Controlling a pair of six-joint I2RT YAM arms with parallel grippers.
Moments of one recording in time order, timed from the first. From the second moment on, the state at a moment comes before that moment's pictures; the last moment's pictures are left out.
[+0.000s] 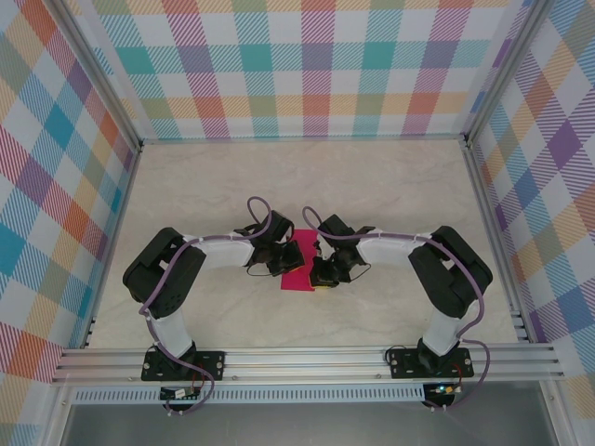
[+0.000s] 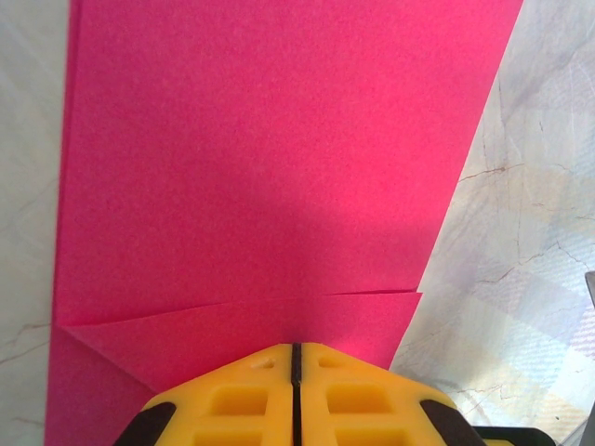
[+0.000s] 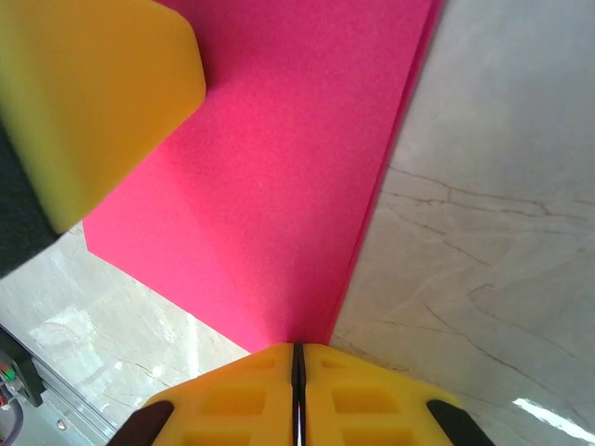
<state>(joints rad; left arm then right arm) -0.67 1.79 0.91 -0.17 0.32 -0.97 0.73 1.75 0.93 -0.45 -0.49 0.62</state>
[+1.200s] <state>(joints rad) -0.67 1.79 0.91 -0.16 0.32 -1.00 0.81 1.75 0.96 -0.47 -0.36 0.67</state>
